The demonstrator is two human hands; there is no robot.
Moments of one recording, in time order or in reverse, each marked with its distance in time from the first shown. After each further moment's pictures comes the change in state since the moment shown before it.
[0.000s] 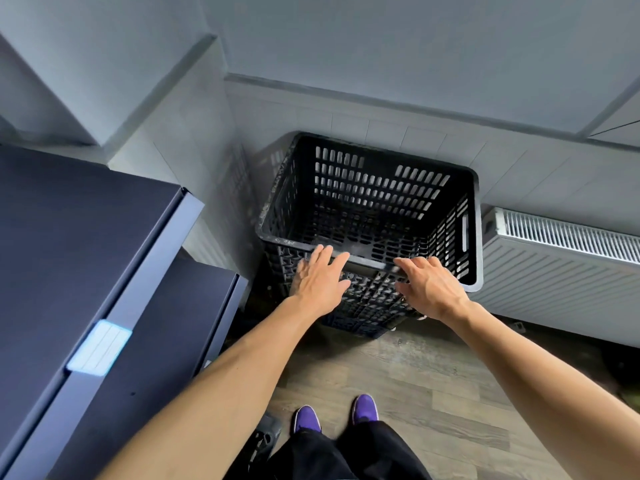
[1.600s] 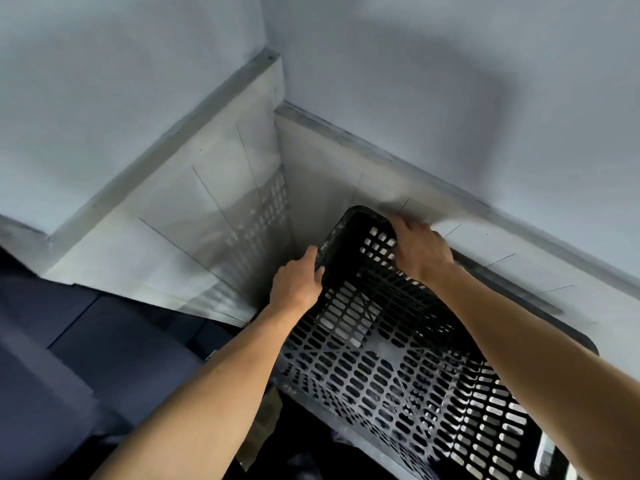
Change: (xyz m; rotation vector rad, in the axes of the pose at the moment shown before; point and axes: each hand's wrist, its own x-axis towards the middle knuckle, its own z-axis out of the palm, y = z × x) left_hand 0.227 -0.130 -0.093 -0.180 0.180 -0.492; right_hand 0.392 -0.045 -0.093 -0.104 -0.080 -0.198
